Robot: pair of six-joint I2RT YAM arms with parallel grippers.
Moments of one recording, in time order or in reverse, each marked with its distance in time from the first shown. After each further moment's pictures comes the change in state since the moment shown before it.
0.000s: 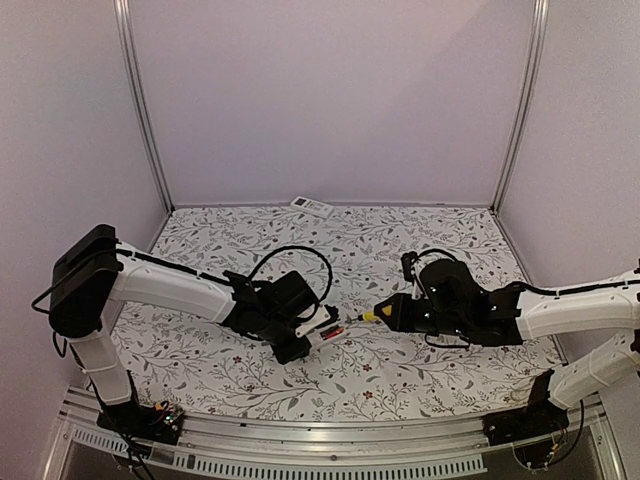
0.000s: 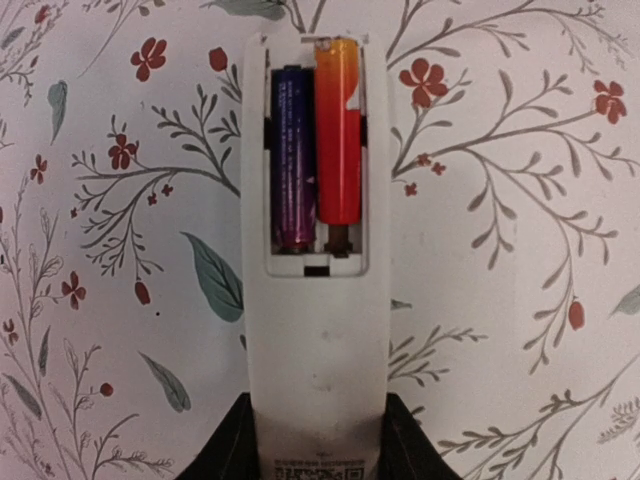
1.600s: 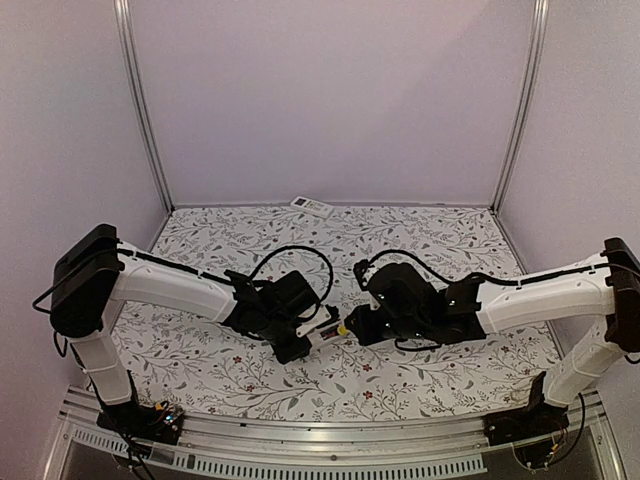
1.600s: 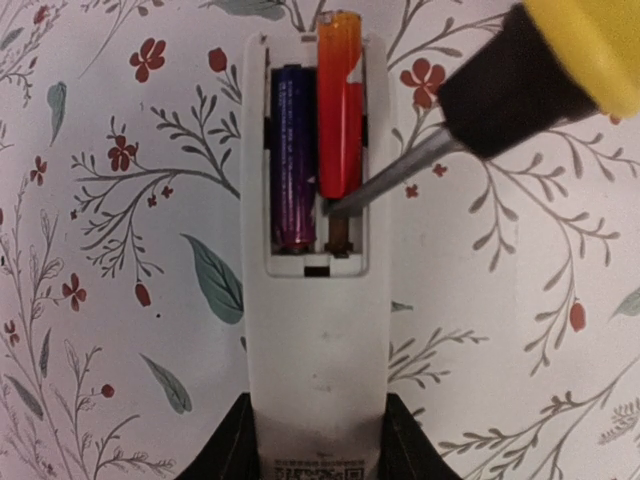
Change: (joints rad) left arm -0.001 0.007 0.011 -0.010 -0.004 0.000; right arm 0.130 0.230 0.248 -0.171 0.063 -0.163
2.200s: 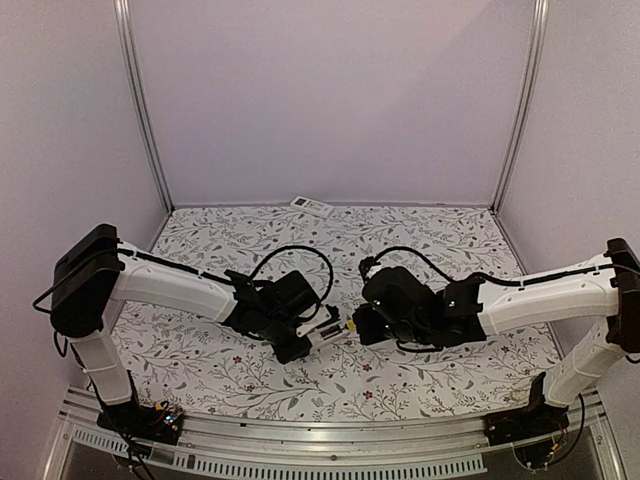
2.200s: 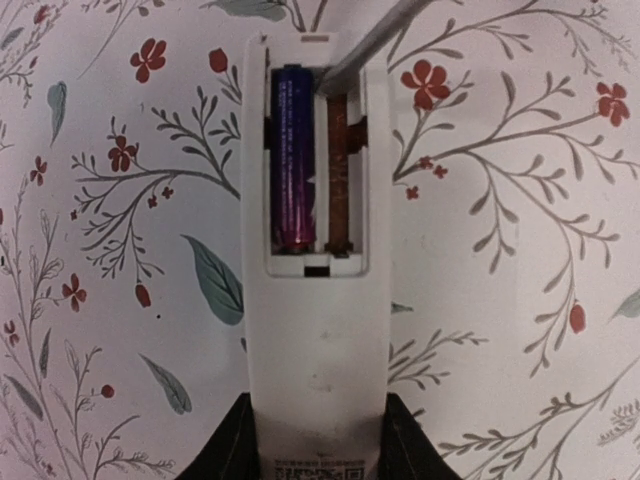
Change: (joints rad) left arm 0.000 0.001 0.002 -0.001 0.000 -0.003; right arm 0.039 0.001 0.043 -0.108 0.190 0.014
